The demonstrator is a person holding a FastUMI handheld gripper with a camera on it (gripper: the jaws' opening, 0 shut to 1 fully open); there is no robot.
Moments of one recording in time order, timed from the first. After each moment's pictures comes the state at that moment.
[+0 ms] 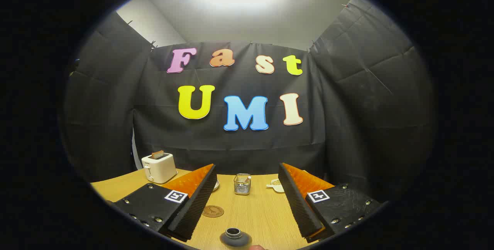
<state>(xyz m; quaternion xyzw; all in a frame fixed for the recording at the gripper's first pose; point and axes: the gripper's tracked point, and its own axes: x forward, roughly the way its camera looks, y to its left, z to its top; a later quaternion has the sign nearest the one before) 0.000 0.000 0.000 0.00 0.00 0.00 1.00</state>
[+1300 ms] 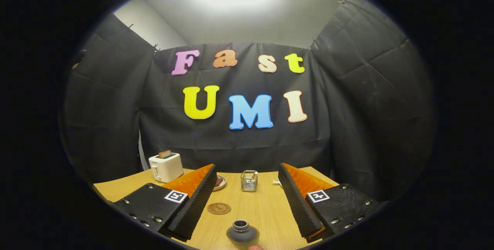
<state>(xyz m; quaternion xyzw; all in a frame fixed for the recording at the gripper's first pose) -0.016 0.009 -0.030 0.03 0.00 0.02 1.00</state>
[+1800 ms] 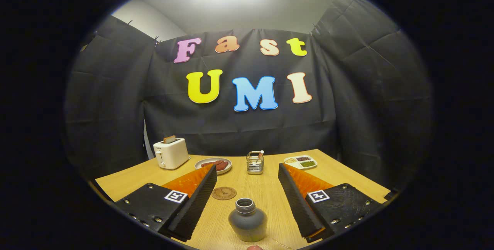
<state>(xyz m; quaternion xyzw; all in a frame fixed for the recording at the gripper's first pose) -0.023 0.019 -0.099 0.03 0.06 0.04 1.00</state>
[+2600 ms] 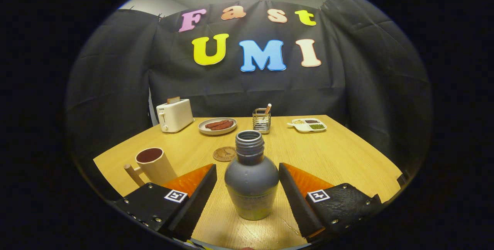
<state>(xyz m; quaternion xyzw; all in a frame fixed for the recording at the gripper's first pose) -0.039 0.031 -0.205 0.02 0.18 0.07 0.98</state>
